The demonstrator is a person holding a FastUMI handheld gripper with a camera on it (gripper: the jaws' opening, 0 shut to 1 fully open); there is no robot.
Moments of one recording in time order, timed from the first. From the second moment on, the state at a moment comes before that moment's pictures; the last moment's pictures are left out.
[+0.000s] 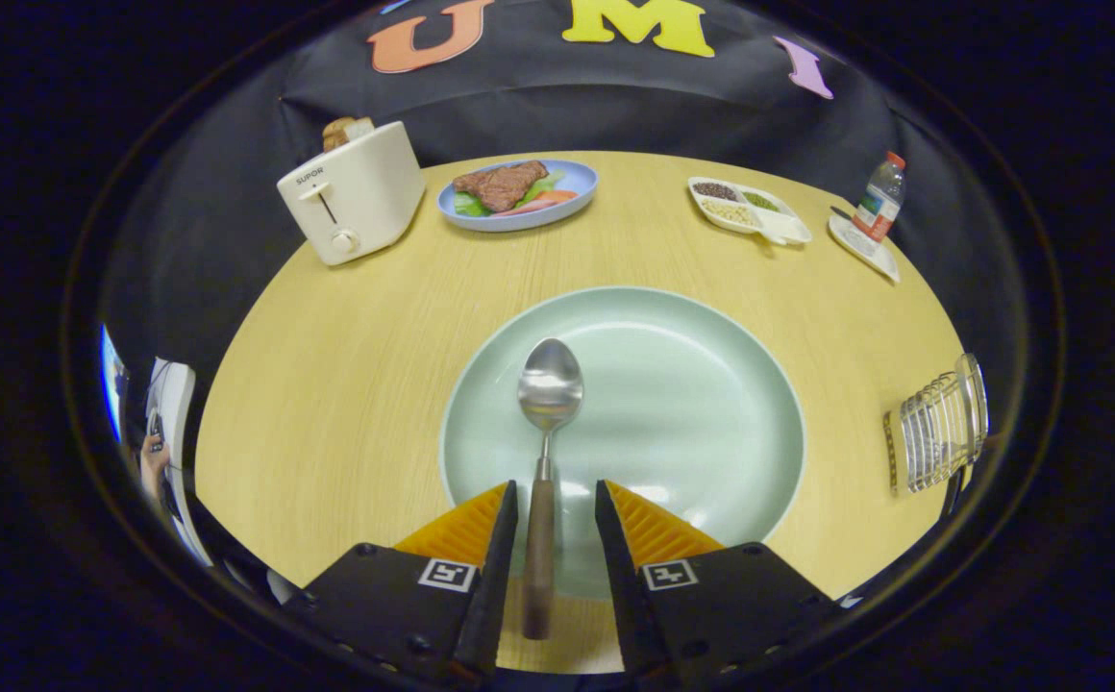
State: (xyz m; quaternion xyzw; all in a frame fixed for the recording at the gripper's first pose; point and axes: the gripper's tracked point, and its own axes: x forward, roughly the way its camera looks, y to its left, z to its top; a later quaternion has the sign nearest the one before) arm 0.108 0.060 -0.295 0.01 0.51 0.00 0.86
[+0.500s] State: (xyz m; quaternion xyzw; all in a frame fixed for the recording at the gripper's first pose) arm 0.109 0.061 -0.286 0.03 0.50 0.02 0.87
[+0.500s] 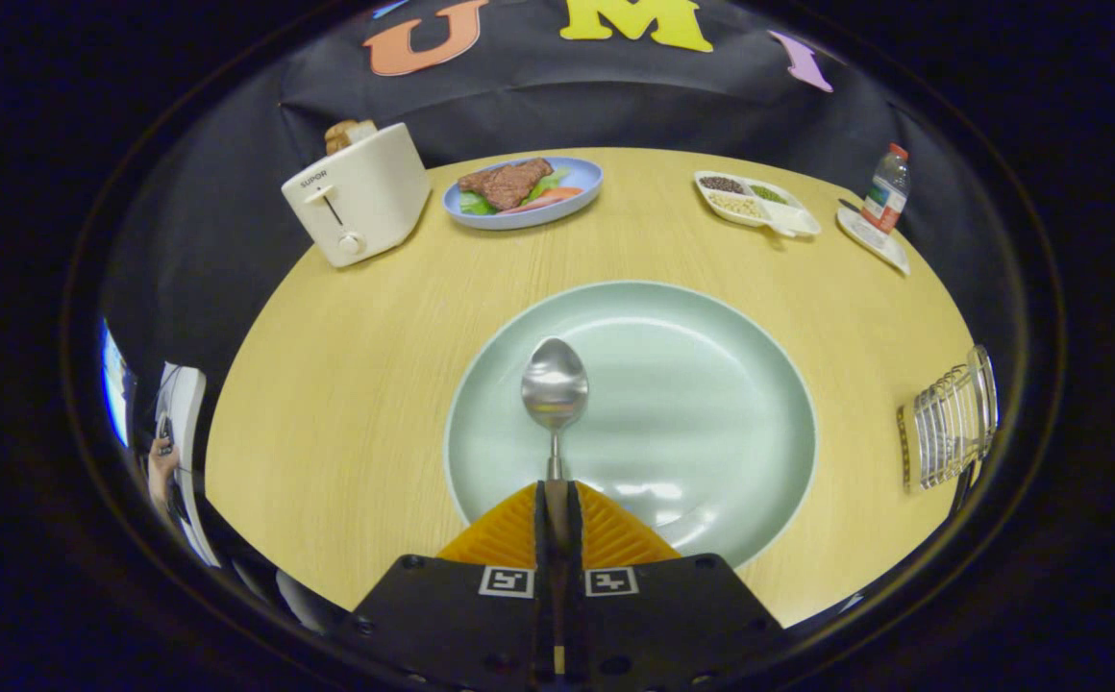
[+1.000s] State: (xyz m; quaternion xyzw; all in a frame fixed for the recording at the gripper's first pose) arm 0.099 0.036 -0.234 0.04 0.44 0.05 0.90
